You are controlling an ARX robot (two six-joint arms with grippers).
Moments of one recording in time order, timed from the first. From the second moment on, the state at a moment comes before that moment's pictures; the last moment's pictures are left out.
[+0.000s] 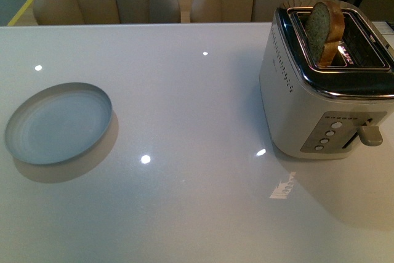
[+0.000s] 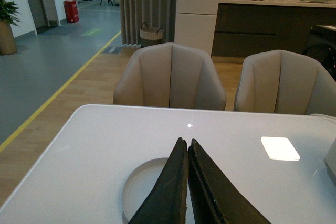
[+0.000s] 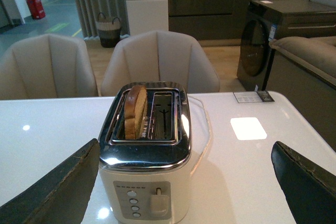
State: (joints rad) left arm 0.00 0.01 0.01 0.00 0.00 -0.01; right arm 0.00 0.00 0.02 0.00 0.00 0.00
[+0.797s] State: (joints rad) left arm 0.00 0.01 0.01 0.00 0.00 -0.01; right arm 0.00 0.00 0.02 0.00 0.00 0.00
